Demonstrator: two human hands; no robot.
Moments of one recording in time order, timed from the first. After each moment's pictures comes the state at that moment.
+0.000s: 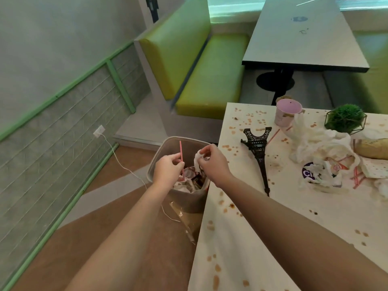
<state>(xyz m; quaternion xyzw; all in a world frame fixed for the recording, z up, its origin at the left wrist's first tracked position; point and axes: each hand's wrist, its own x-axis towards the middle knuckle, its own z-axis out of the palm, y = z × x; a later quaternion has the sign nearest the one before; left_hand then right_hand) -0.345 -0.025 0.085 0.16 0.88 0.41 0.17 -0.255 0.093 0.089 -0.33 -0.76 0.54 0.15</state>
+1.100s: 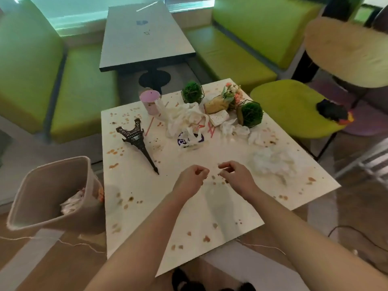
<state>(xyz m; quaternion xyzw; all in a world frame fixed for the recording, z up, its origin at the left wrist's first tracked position) -0.040 0.131 0.047 0.46 0.72 0.29 0.43 0.124 0.167 0.057 -0.59 -0.60 0.48 0.24</state>
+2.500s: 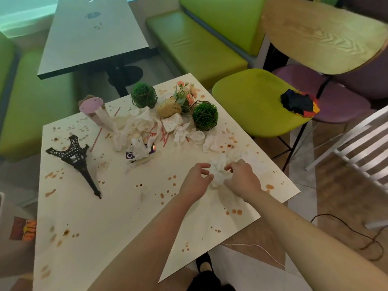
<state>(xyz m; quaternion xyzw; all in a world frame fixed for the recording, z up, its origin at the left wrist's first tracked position) 0.139 0.245 0.014 0.50 0.70 0.26 0.44 0.298 0.280 0.003 -0.66 -0.71 0.26 0.06</state>
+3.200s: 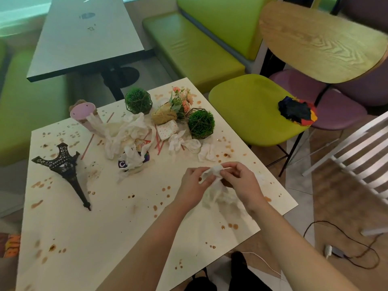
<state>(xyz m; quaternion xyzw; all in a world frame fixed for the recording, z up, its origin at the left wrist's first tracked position) 0.140 0.268 0.013 0.54 0.67 0.29 0.43 0.298 0.282 0.043 -0.55 -0.42 0.60 0.40</state>
